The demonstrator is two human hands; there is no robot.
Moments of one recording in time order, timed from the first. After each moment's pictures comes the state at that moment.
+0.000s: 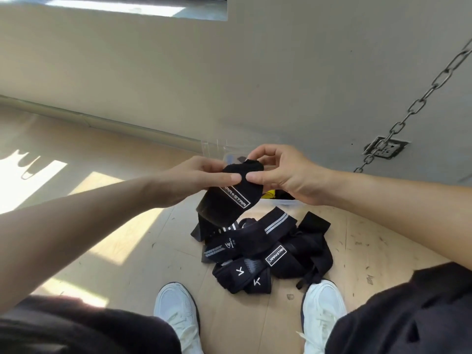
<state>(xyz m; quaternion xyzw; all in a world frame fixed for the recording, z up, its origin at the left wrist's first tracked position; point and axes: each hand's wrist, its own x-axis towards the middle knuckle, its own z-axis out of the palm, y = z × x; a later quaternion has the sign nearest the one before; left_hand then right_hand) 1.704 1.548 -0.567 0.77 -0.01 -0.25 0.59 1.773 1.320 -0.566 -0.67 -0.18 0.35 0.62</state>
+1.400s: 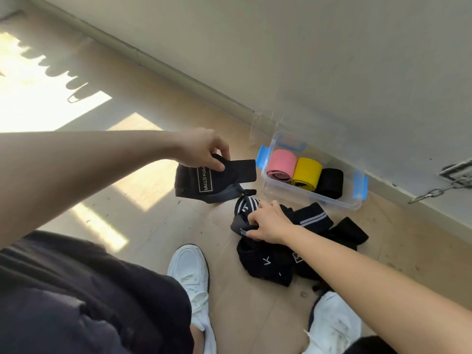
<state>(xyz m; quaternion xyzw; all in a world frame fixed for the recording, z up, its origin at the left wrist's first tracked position) 1.690 1.647 -0.613 0.95 0.04 -0.23 0.22 1.727 1.406 -0.777 -0.84 -0.45 0.30 0.03</state>
